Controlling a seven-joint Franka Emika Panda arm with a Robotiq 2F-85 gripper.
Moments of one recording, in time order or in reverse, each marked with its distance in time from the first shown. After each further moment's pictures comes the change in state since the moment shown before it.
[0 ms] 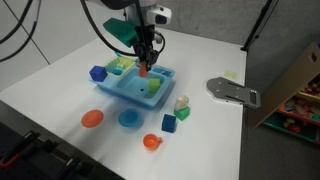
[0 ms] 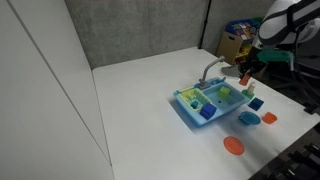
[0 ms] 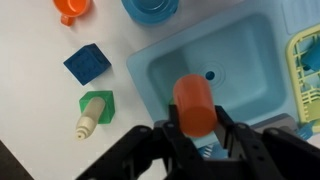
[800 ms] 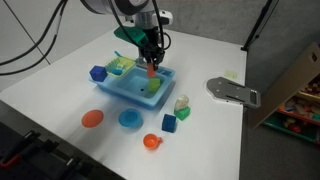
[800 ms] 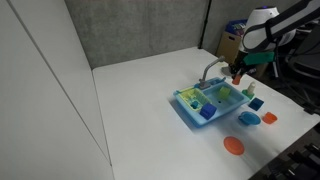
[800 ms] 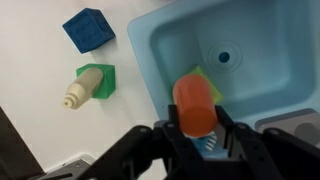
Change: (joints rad) arm 0.049 0.167 -0.022 0.179 -0.126 -0.010 0.055
